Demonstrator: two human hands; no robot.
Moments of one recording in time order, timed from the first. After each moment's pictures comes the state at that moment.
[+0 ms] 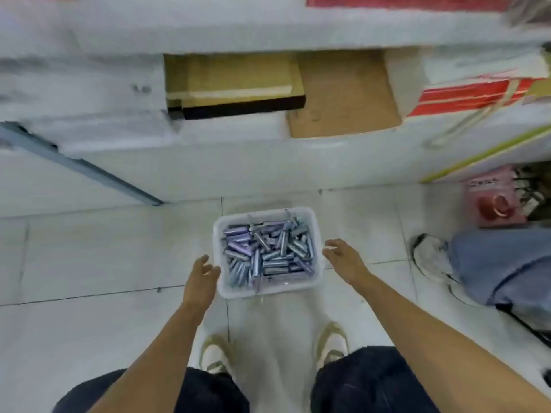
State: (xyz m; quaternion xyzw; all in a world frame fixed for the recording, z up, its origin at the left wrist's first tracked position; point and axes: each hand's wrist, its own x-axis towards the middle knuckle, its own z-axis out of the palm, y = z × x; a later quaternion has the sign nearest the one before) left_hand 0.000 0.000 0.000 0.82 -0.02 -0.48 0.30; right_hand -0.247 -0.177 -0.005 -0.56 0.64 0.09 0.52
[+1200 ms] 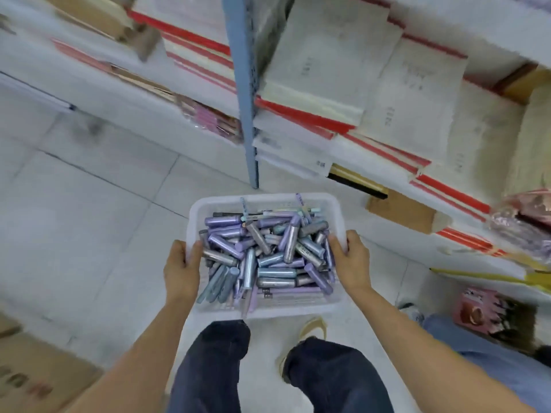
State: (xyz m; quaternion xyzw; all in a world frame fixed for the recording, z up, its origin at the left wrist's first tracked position) left_hand 0.048 0.166 0.306 0.88 0.07 -0.19 0.44; right_hand -0.102 -0.106 0.297 -0.78 0.45 -0.07 0.43
